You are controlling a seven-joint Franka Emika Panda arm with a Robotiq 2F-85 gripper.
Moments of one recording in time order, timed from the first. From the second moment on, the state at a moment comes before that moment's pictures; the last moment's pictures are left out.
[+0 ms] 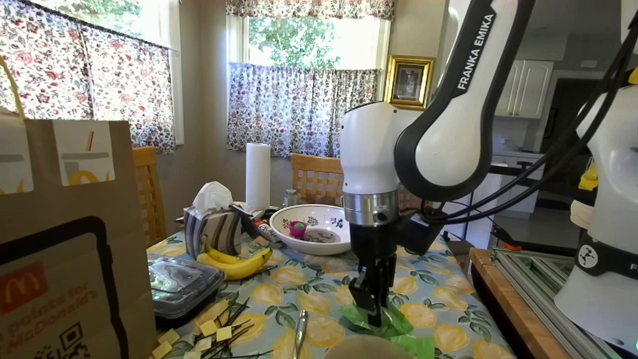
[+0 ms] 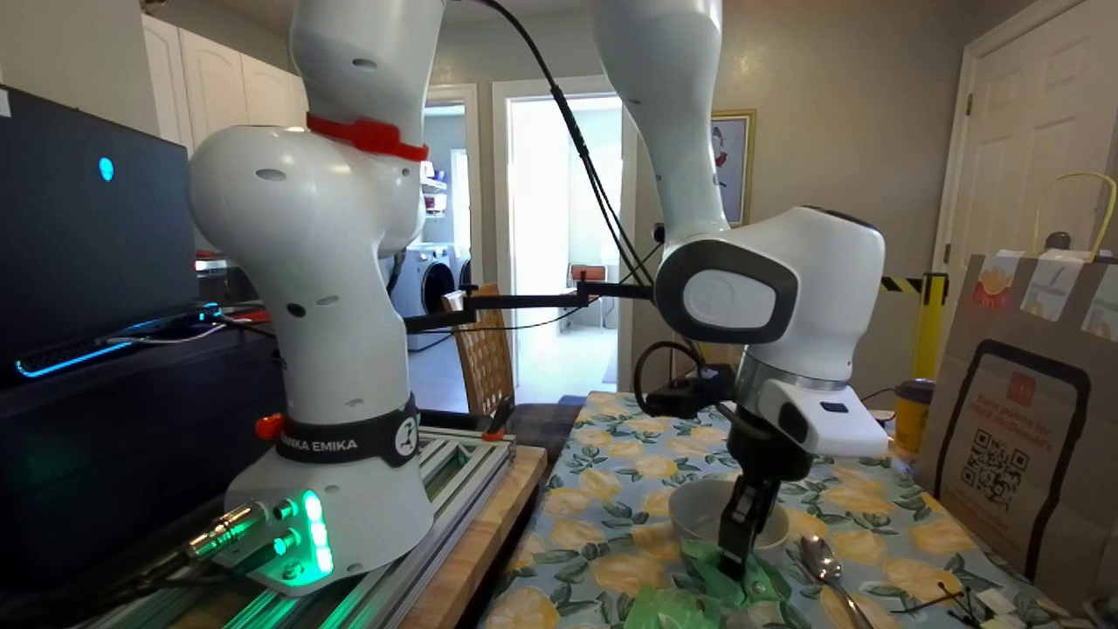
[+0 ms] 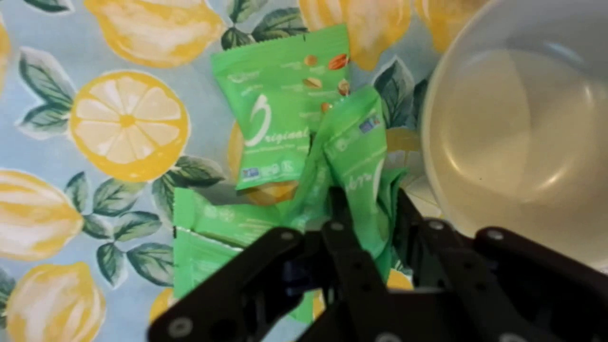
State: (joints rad) arm 0.16 0.29 -0.03 -2.60 0.16 2.73 0.40
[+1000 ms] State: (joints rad) arm 0.21 0.09 0.03 -2.70 -0.16 2.68 0.52
